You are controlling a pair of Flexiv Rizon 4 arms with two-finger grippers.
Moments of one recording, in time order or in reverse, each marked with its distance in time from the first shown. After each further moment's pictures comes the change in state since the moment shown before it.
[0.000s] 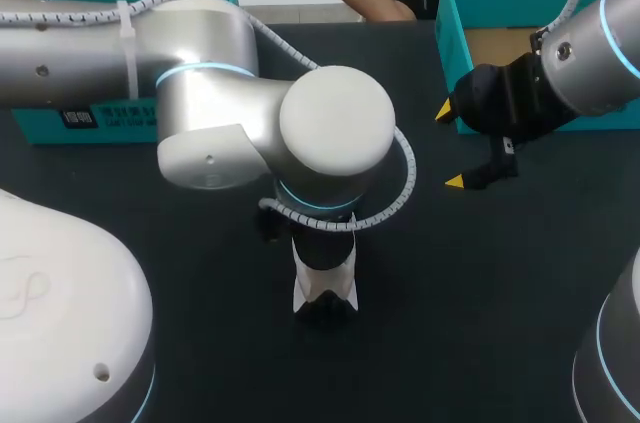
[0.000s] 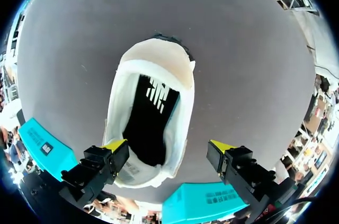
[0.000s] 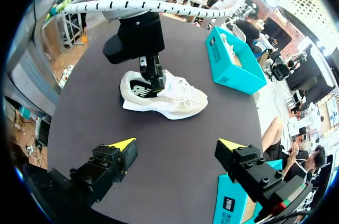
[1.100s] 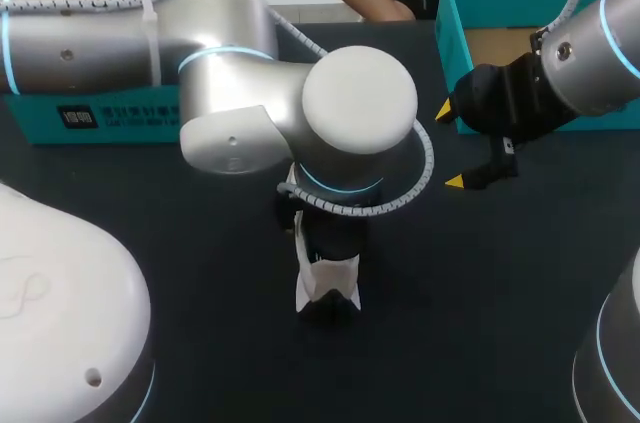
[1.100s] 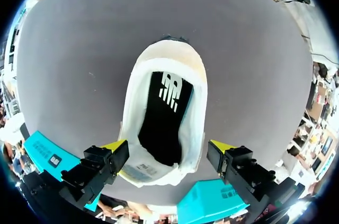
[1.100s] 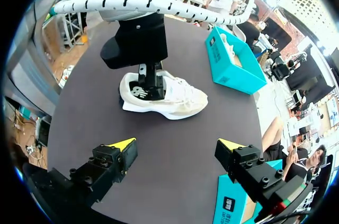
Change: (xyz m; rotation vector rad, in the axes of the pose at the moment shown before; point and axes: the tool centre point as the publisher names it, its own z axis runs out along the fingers) left arm -0.026 0.001 -0.005 0.025 -0.006 0.094; right arm 0.000 0.000 0.000 0.000 0.000 0.000
